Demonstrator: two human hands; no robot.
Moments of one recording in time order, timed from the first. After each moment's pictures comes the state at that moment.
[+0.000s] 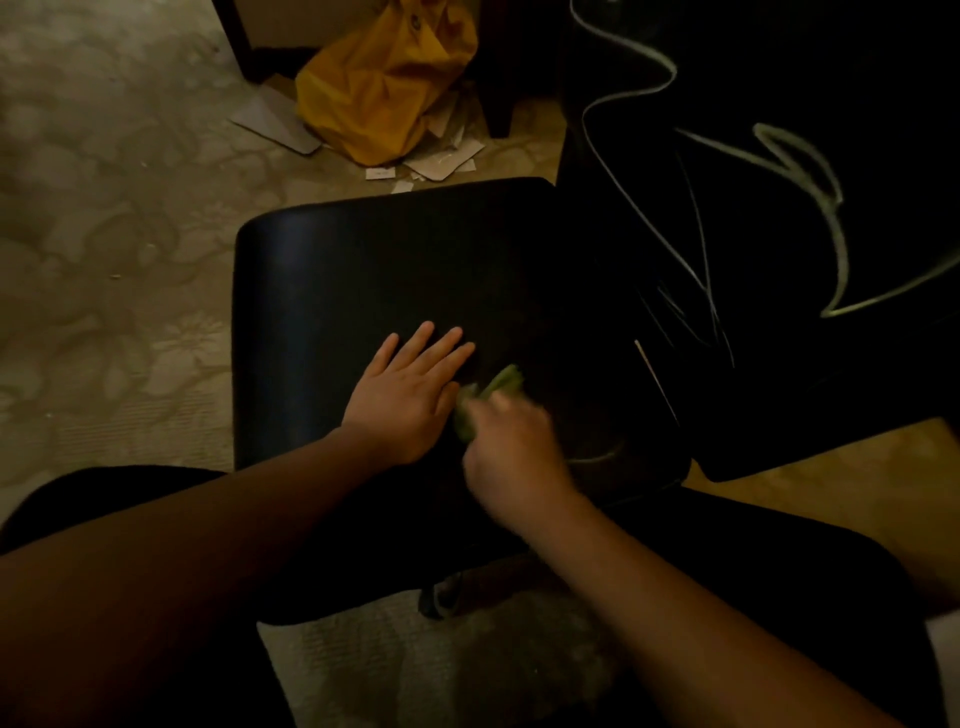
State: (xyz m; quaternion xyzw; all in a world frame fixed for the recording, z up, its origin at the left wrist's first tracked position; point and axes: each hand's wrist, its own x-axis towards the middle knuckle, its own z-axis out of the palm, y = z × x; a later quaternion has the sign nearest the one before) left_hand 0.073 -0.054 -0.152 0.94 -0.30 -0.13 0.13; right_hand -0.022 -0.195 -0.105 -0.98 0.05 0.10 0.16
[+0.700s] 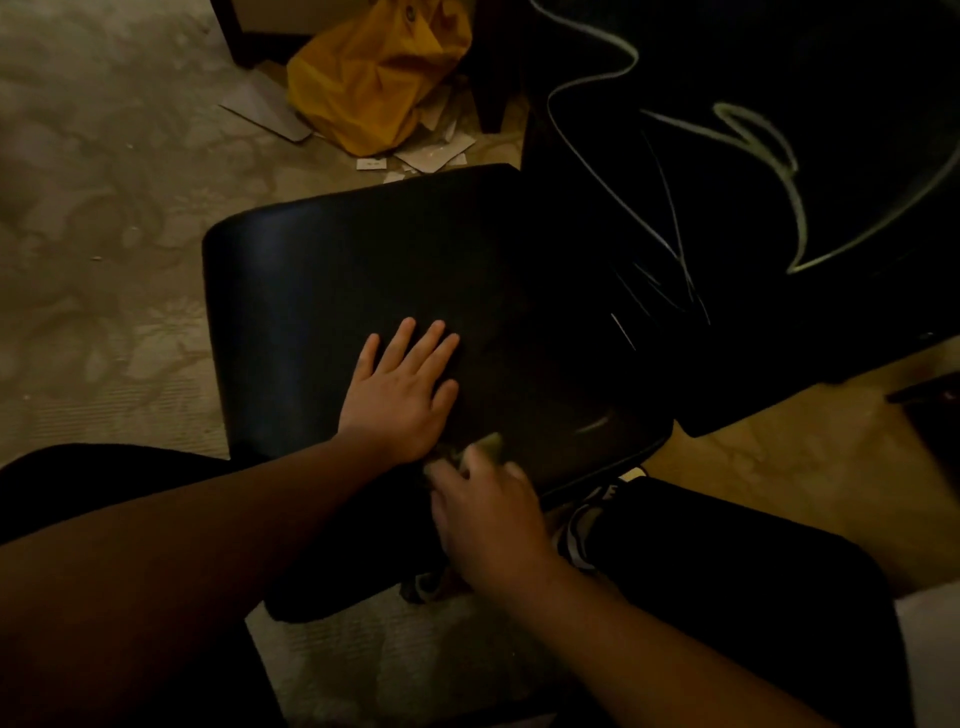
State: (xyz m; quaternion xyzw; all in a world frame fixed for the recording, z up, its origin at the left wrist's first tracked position) left_hand 0.048 -0.065 -0.158 0.95 -0.24 -0.12 0.13; right_hand -0.093 -0.182 -0.115 -0.98 -0.04 0.09 0.15
